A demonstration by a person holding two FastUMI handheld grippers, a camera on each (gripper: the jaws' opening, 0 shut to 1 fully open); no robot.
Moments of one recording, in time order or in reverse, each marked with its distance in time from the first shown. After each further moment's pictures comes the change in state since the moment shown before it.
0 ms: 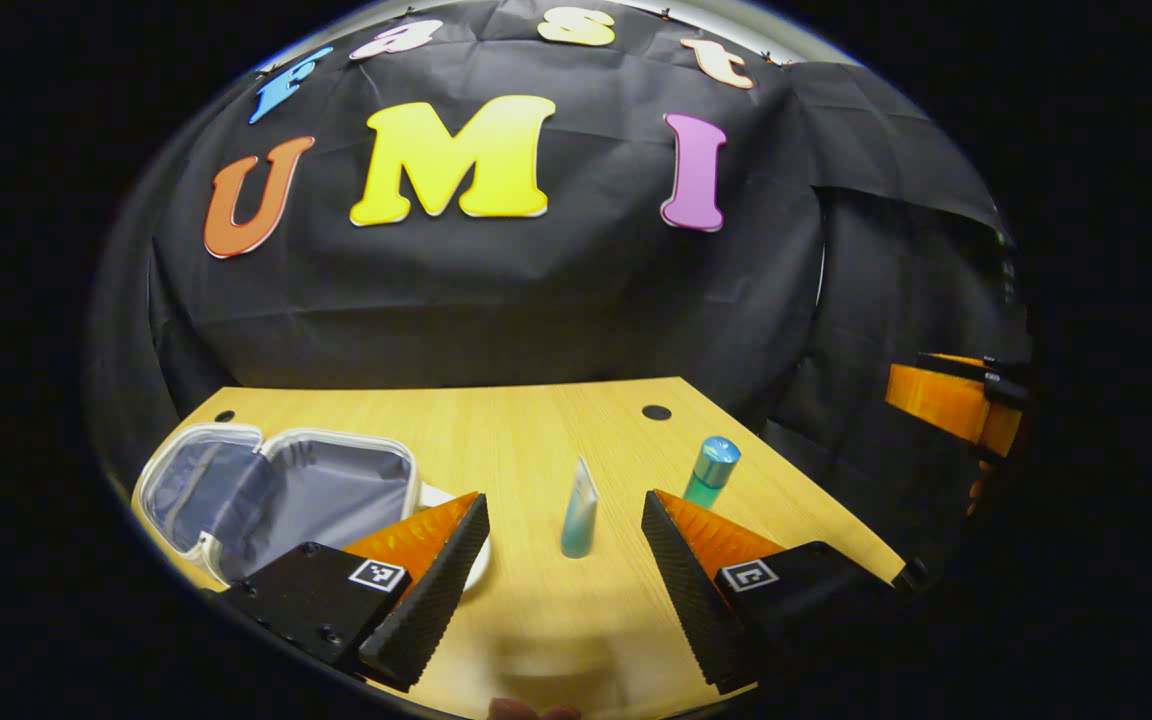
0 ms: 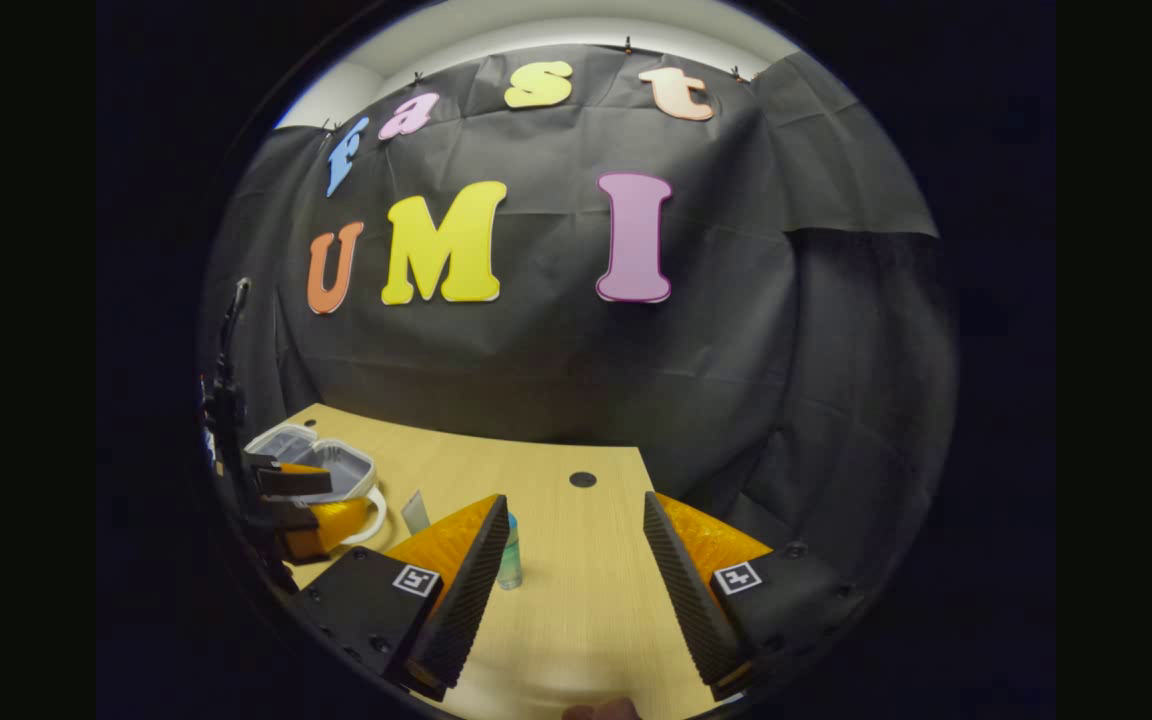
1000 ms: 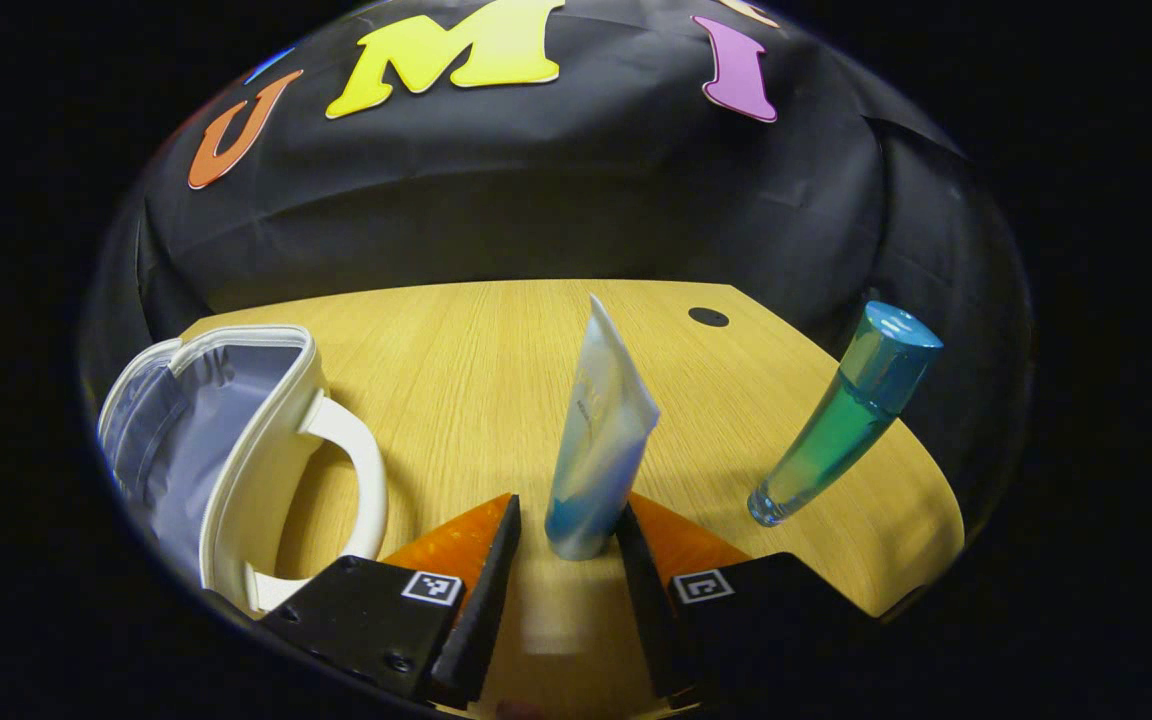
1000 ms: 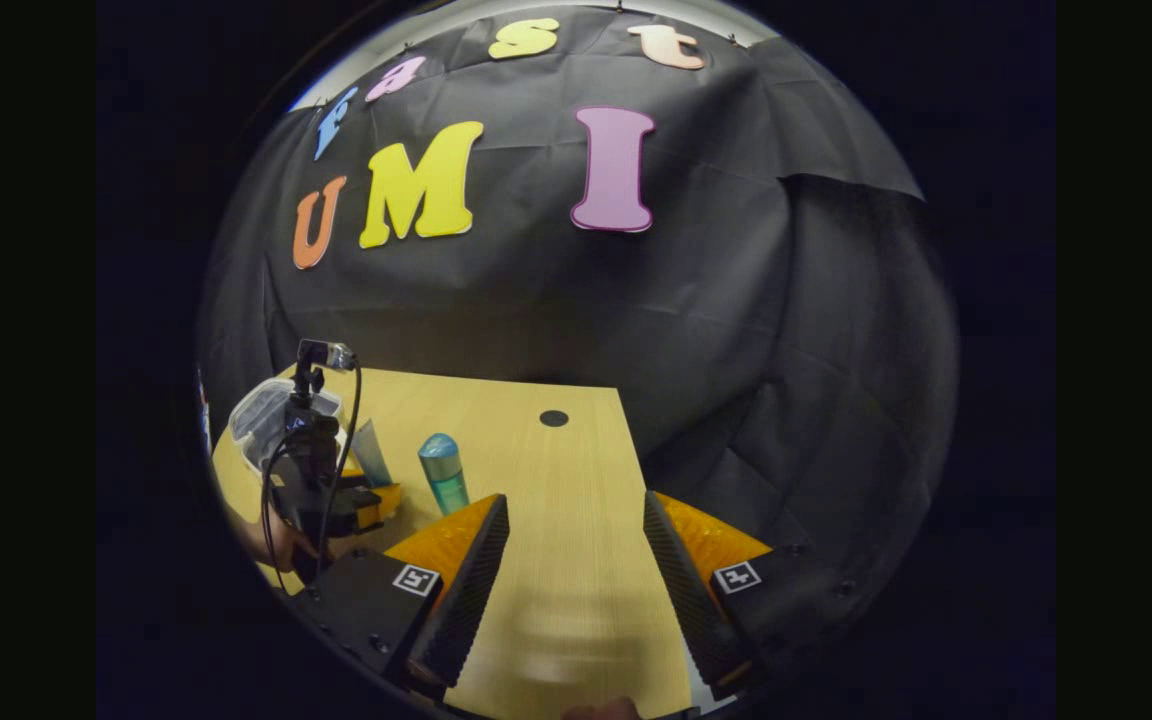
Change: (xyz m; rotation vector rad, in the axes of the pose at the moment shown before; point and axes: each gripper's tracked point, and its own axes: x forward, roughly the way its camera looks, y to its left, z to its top) left arm 0.123 0.011 -0.095 -0.045 0.199 0.083; right arm 0.022 -0.039 -0.055 -0.028 0.145 -0.008
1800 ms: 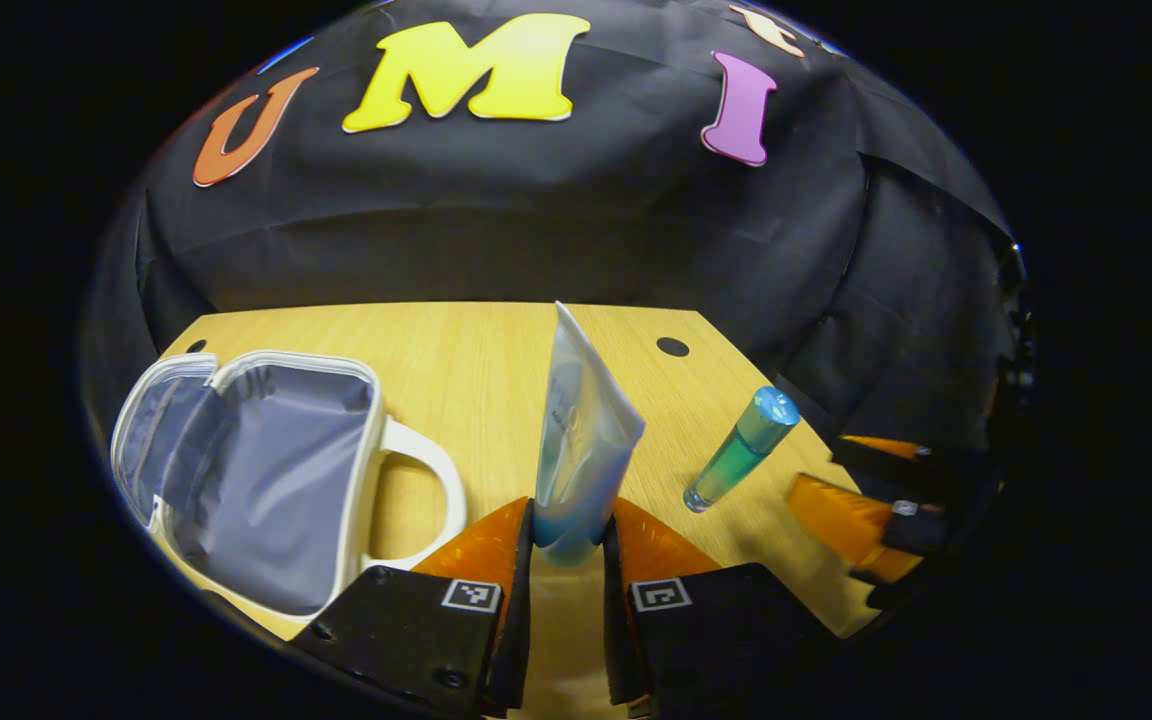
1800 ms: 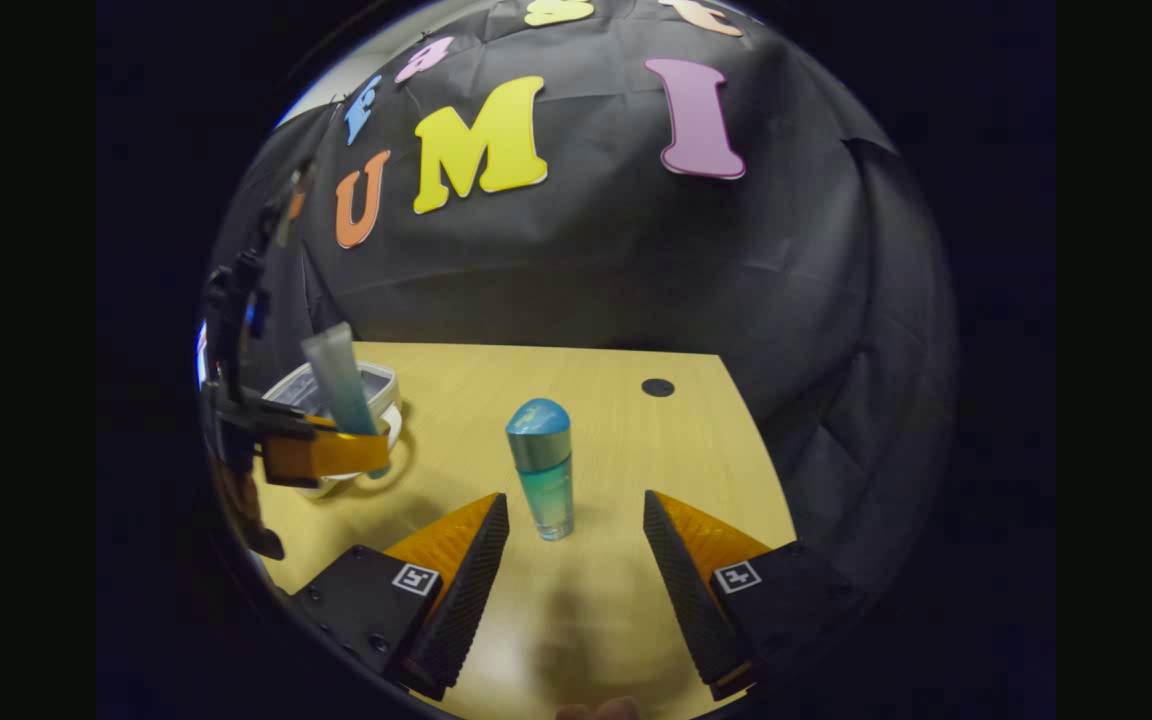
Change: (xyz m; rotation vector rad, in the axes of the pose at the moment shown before) left arm -0.110 0.017 0.046 -0.058 0.024 -0.078; right arm 0.087 0.112 -0.049 0.026 0.095 0.244
